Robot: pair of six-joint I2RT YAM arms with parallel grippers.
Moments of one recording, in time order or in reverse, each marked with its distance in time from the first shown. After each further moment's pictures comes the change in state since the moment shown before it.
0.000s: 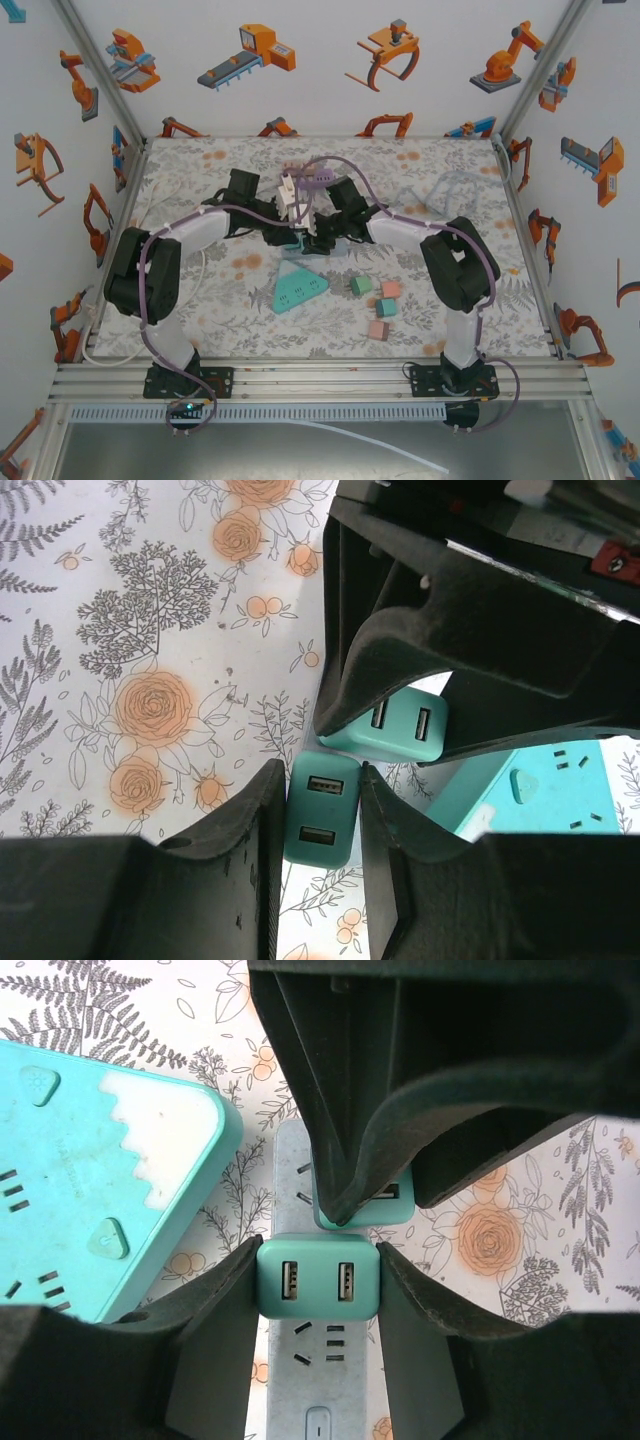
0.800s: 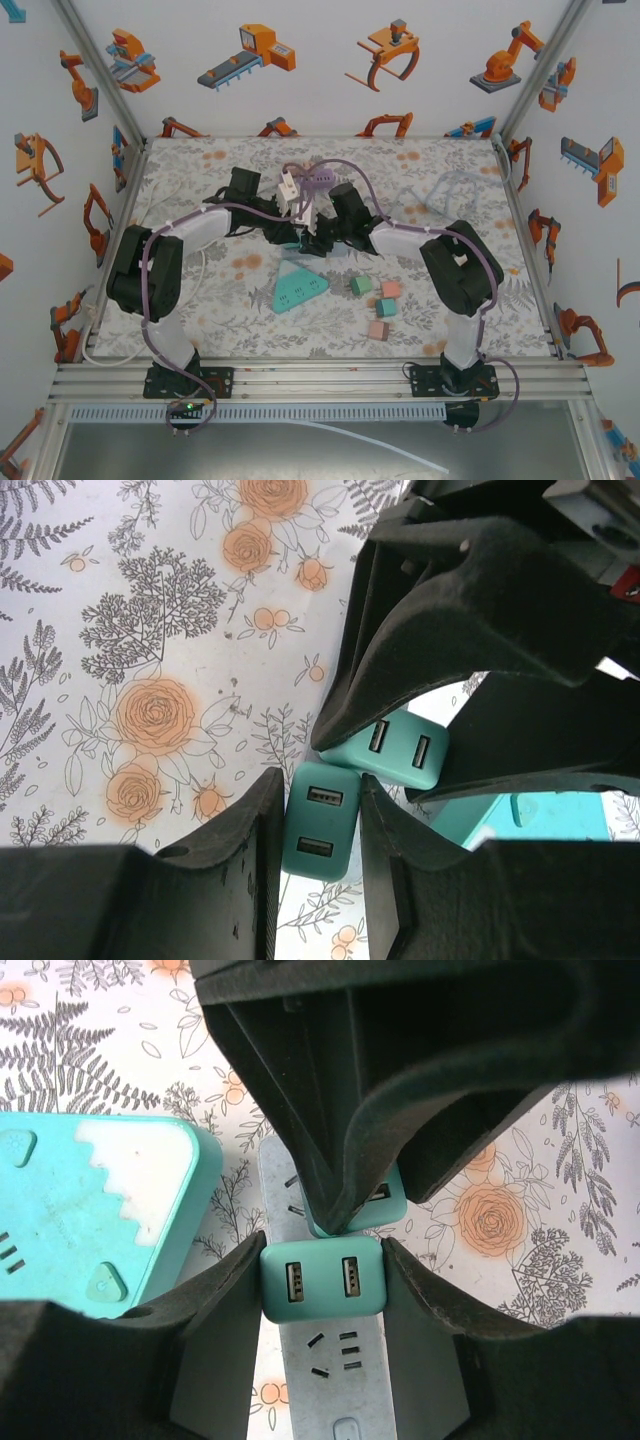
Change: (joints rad) left arm -0.002 0.015 -0.004 0.028 -0.016 -0.069; right arm 0.006 -0.034 -0.136 0.299 0.068 0.256
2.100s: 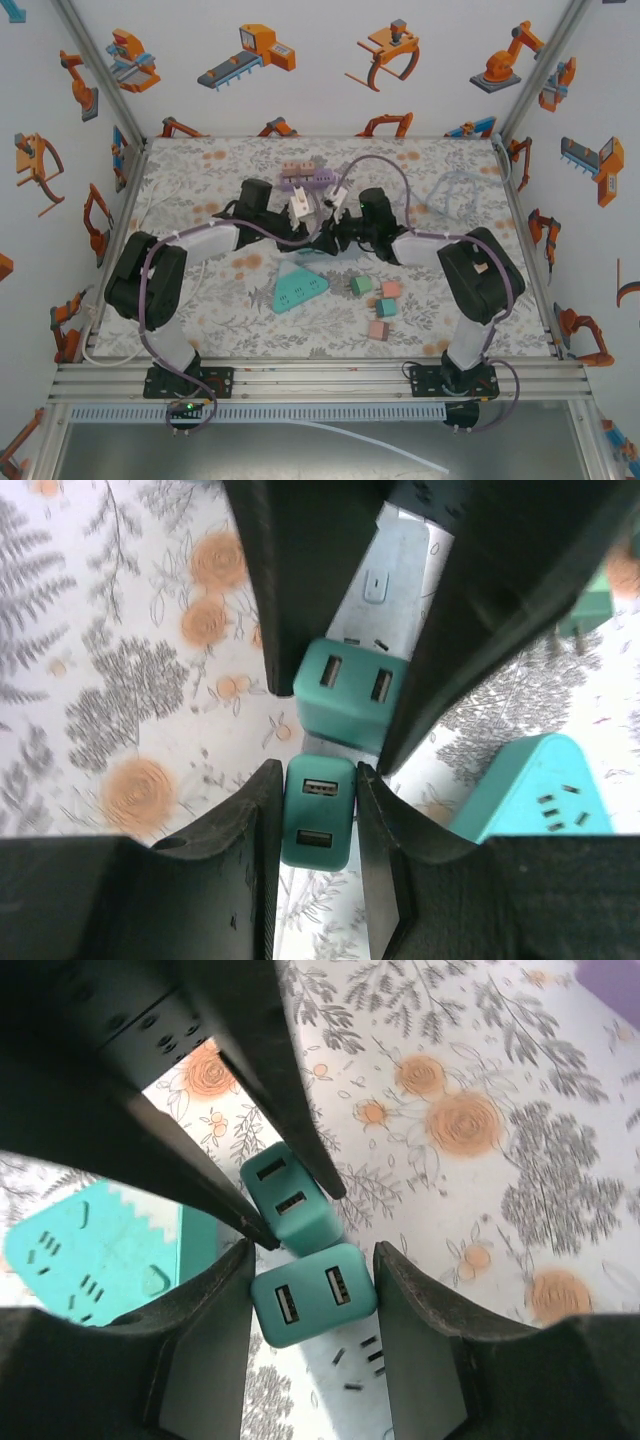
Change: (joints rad) left arm -0.114 -0.056 -0.141 0.242 -0.025 0.090; right arm -0.136 -0.124 -0.243 0.319 -0.002 0.557
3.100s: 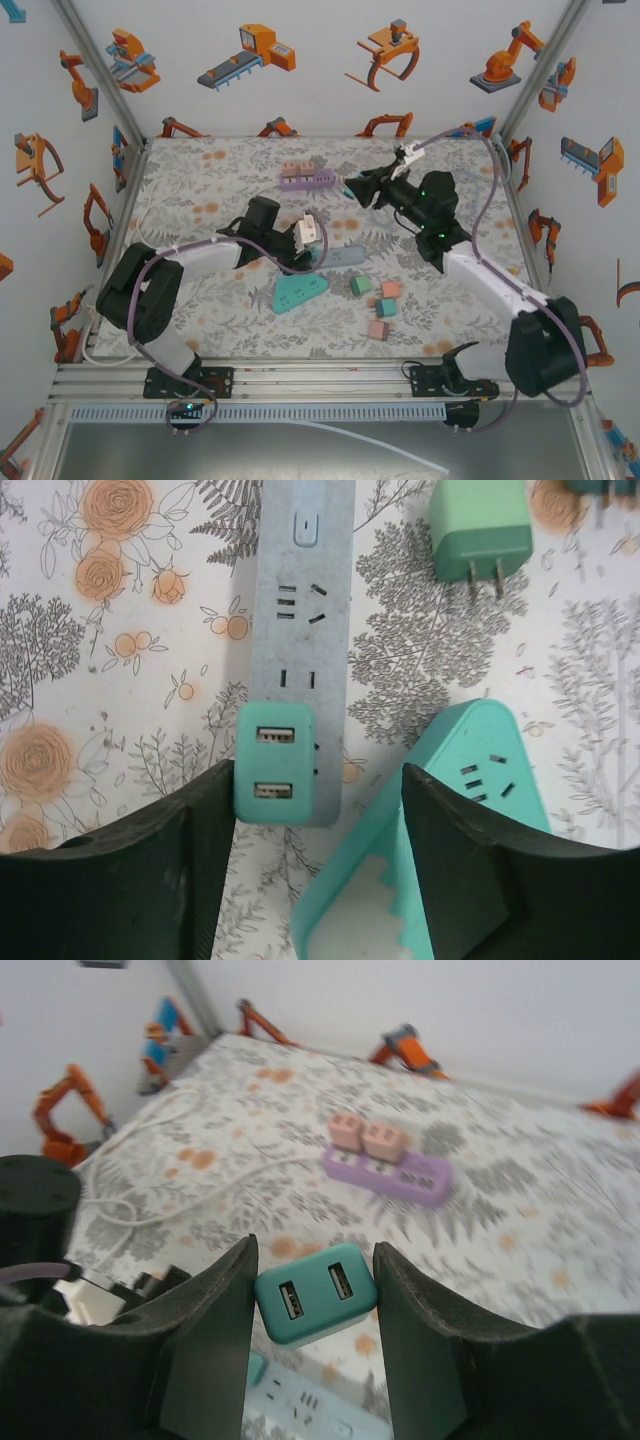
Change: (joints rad) left arm -0.064 -0.138 -0.128 -0.034 -0.087 -0.053; right arm -0.107 -0.581 0.037 -0.322 0.452 0.256
